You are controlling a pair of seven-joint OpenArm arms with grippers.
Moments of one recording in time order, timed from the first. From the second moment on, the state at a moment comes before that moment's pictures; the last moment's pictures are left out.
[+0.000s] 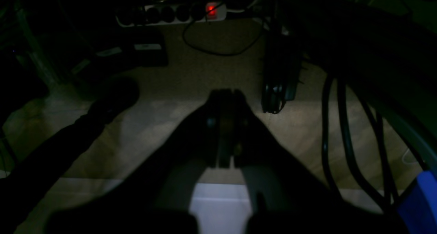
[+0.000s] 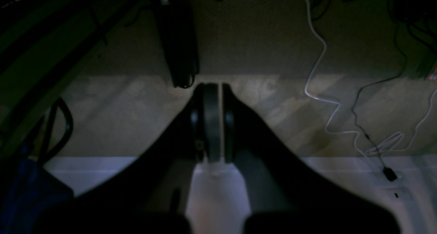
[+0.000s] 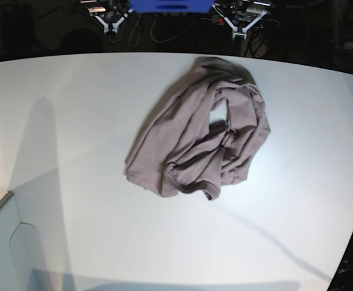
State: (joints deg) left arm 2.3 -1.6 4.5 6.9 -1.7 0.1 -0.5; right arm -5.0 -0.2 2.3 12.3 -0.2 -1.0 -9.8
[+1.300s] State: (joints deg) left arm 2.3 -2.4 4.5 7.2 -1.7 0.2 -0.5; right arm -6.4 -0.2 2.3 12.9 -0.2 -0.9 -9.4
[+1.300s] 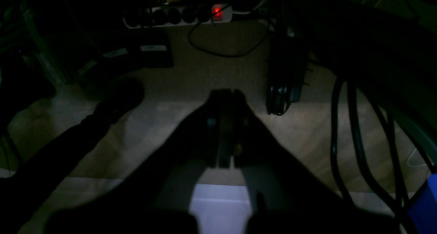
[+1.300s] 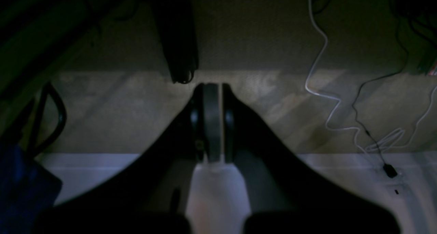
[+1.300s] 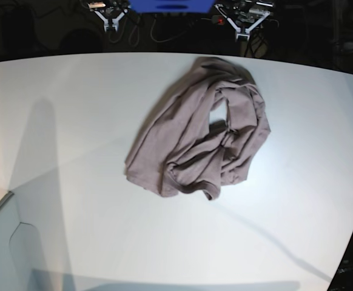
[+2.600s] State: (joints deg) left arm 26.9 -7.5 4.3 46.3 -2.3 0.4 0.1; right arm -5.8 -0.1 2.1 12.9 -0.3 -0.8 -9.5
